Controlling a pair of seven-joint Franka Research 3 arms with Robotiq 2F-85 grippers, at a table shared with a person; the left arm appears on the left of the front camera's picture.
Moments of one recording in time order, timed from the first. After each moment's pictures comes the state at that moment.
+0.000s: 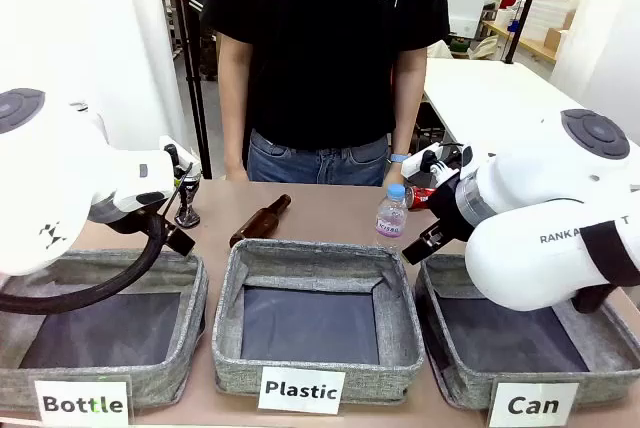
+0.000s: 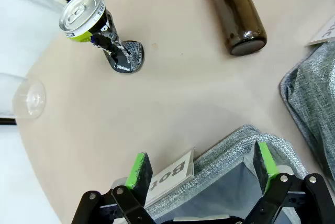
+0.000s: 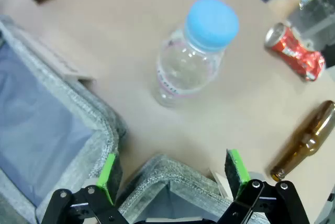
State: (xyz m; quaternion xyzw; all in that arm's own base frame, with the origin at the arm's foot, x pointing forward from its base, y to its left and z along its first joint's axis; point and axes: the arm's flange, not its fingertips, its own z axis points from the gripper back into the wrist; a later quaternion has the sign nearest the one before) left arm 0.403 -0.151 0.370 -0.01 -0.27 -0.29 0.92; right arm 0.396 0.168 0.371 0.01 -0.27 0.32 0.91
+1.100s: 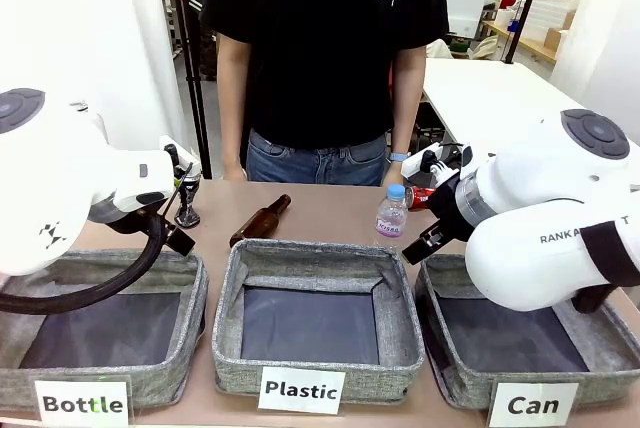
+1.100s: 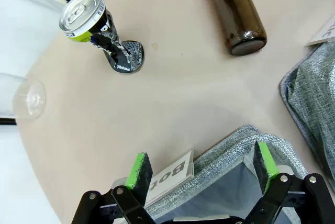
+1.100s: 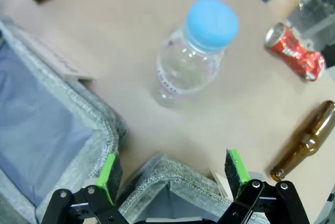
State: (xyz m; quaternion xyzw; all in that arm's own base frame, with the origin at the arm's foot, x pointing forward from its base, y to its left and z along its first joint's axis) left arm 0.403 -0.151 0.370 -0.01 -0.27 -0.29 0.92; right arm 0.396 0.168 0.371 0.01 -0.27 0.32 0.91
